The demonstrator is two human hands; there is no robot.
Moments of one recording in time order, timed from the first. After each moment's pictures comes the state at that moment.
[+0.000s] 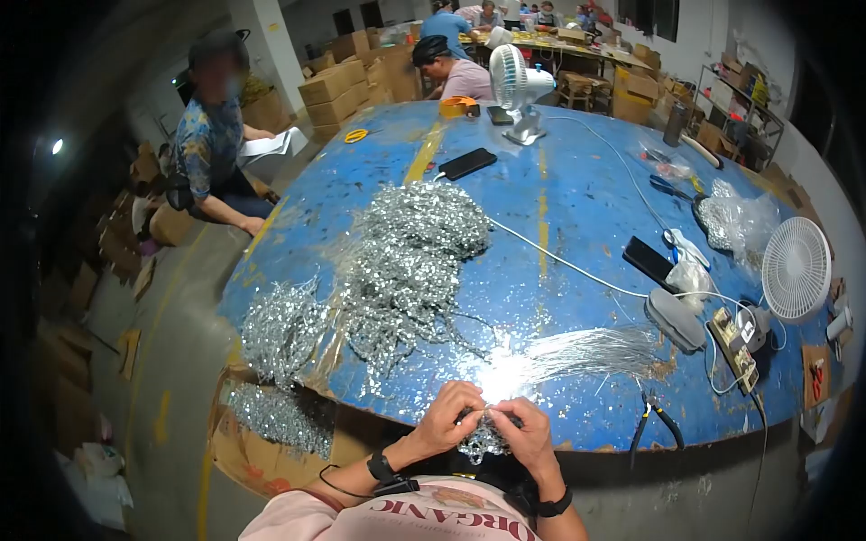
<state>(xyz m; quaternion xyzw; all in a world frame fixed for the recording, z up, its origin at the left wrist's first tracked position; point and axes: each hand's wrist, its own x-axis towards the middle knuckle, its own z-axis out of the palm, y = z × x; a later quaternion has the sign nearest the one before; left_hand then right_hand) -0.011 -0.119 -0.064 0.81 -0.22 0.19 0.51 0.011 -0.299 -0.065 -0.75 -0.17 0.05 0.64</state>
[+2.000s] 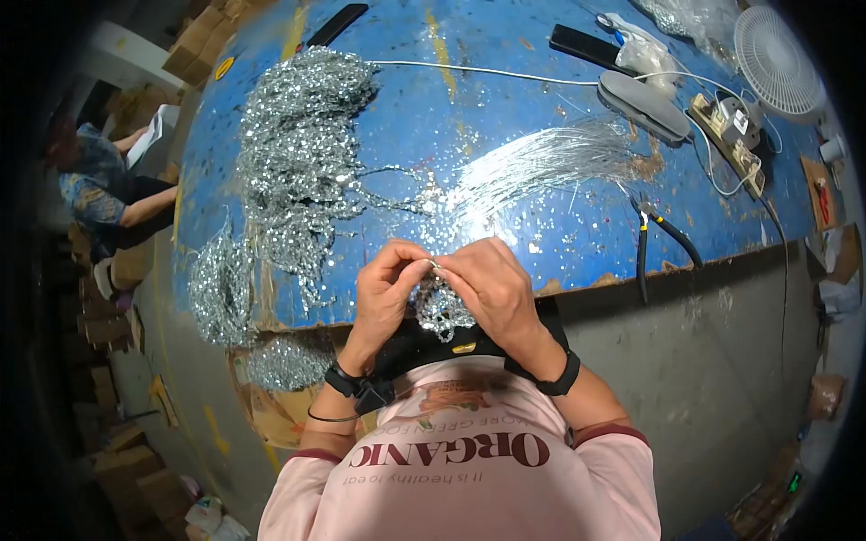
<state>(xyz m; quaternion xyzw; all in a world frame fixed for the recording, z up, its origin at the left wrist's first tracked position) 0.000 -0.128 -0.041 0.71 -0.05 -0.05 0.71 0.004 -0.297 -0.040 -0.82 -0.24 -0.20 0.48</state>
